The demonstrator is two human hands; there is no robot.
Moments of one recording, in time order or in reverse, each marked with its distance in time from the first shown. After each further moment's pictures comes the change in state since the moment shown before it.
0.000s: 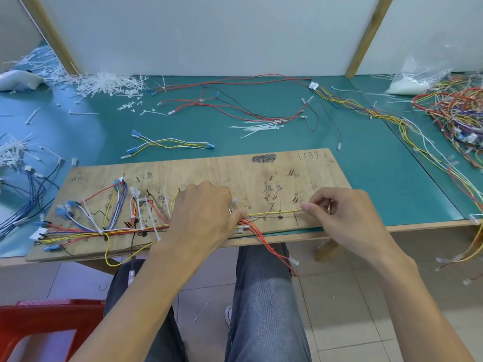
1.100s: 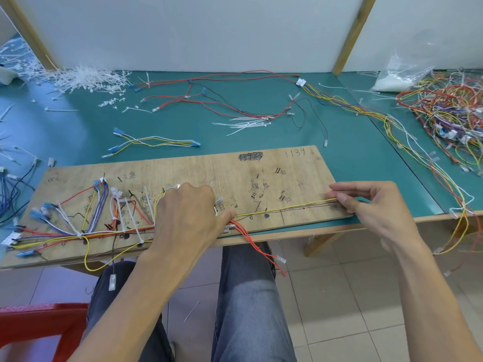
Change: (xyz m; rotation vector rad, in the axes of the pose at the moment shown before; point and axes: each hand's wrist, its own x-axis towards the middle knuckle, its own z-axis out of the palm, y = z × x) left_hand -0.004 0.009 0.007 -0.004 0.125 -0.087; right_hand 0.005 0.065 -0.036 0.413 0.087 0.257
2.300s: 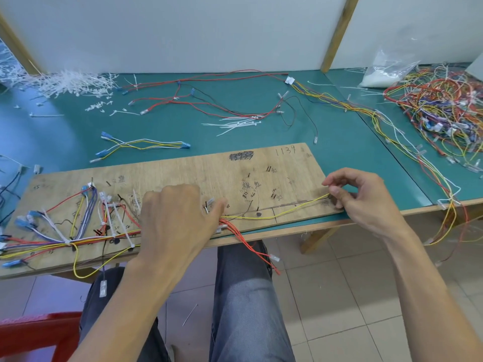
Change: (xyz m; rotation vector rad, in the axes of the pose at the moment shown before) left_hand -0.001 0.002 -0.007 -0.060 -0.003 -0.069; right_hand 0.009 0.002 -0.005 -0.140 -0.056 -0.200
